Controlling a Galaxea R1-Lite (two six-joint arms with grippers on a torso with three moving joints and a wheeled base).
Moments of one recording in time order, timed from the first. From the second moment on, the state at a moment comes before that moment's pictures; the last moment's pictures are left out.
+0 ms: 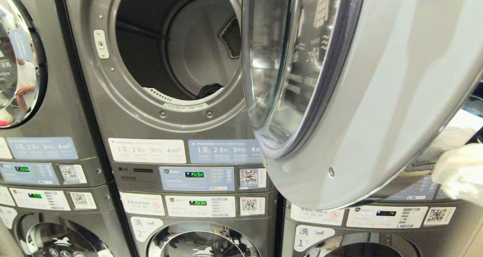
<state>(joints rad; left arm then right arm) -0.01 0.00 0.00 0.00 0.00 0.00 0.65 1.17 -0.84 -0.49 0.89 0.20</state>
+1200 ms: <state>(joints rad) -0.01 0.00 0.00 0.00 0.00 0.00 0.88 0.88 -0.82 -0.03 0.74 0.28</state>
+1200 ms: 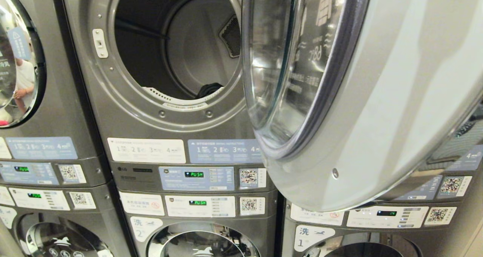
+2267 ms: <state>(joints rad) -0.01 0.00 0.00 0.00 0.00 0.00 0.87 1.13 -0.82 -0.32 0.25 0.17</state>
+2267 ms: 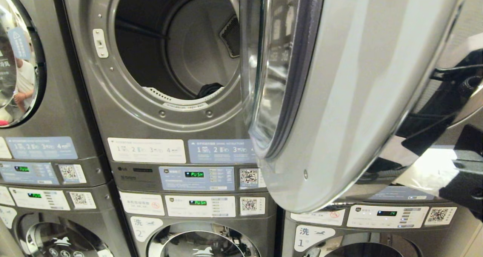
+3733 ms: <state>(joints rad) -0.01 0.00 0.00 0.00 0.00 0.00 1.02 2.05 -1.56 -0.75 0.20 0.19</state>
